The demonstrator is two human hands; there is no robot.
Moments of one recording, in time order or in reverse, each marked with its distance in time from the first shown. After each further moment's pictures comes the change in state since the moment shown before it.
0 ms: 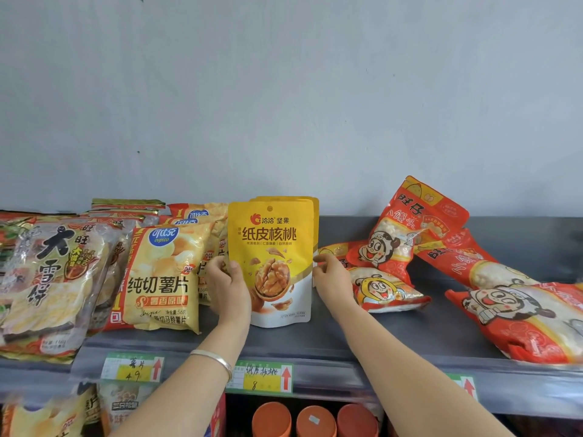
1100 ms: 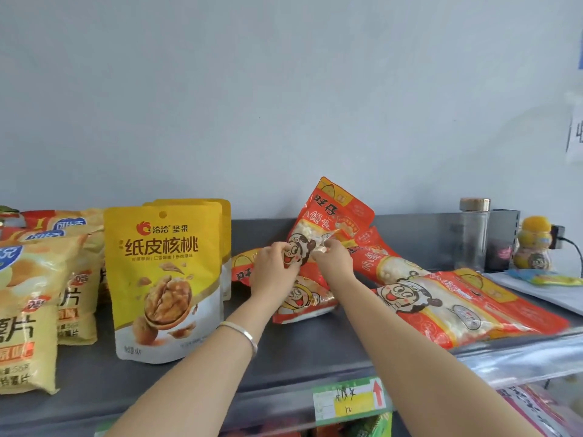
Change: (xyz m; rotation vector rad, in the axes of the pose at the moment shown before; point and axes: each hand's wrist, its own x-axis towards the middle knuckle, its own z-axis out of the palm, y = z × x) left_hand -0.077 0.054 0.169 0.340 -0.703 0.341; right_hand 0.053 0.049 -0.129 -0.077 0.266 0.222
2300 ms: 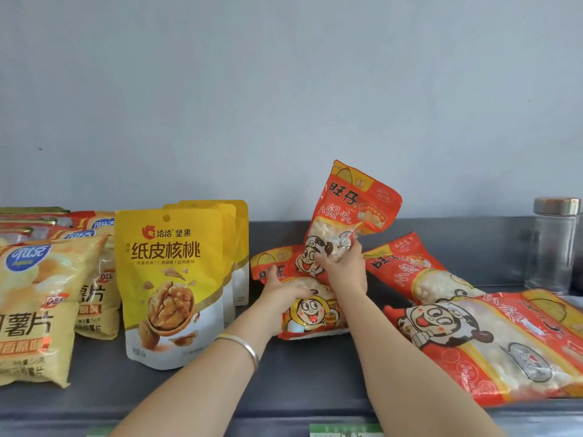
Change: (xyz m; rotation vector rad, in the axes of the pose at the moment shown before) left_hand 0.002 -0.011 0.005 -0.574 -0.202 -0.636; right_hand 0.037 0.019 0.033 0.109 -0.012 0.041
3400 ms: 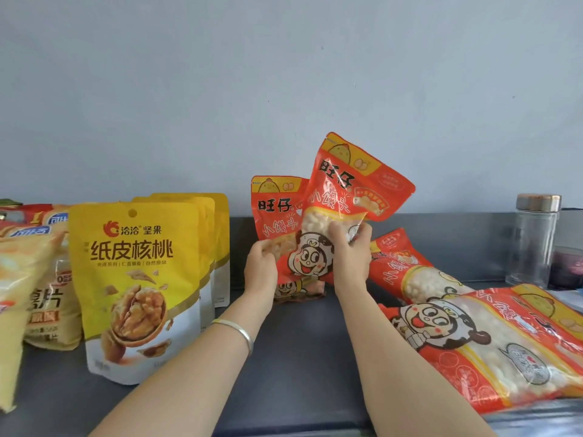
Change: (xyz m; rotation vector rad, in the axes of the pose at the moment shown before) left_hand 0.043 0.011 0.012 -0.023 0.267 0.362; right_hand -0.009 -0.014 -0.025 0.362 0.139 -0.101
